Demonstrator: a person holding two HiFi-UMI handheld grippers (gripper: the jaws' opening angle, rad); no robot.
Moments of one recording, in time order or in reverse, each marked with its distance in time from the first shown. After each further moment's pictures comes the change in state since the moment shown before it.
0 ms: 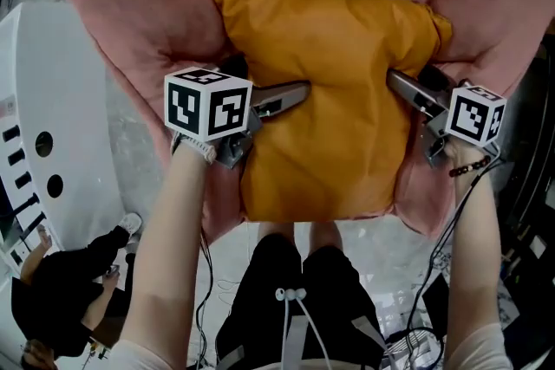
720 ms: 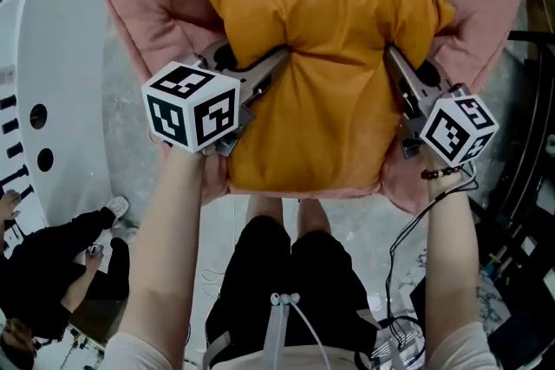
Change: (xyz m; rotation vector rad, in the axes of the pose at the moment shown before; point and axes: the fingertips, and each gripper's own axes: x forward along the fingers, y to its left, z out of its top) left arm -0.043 -0.074 0.016 0.163 -0.247 0.062; right arm -0.058 0.055 0.011 -0.282 -0.254 -0.071
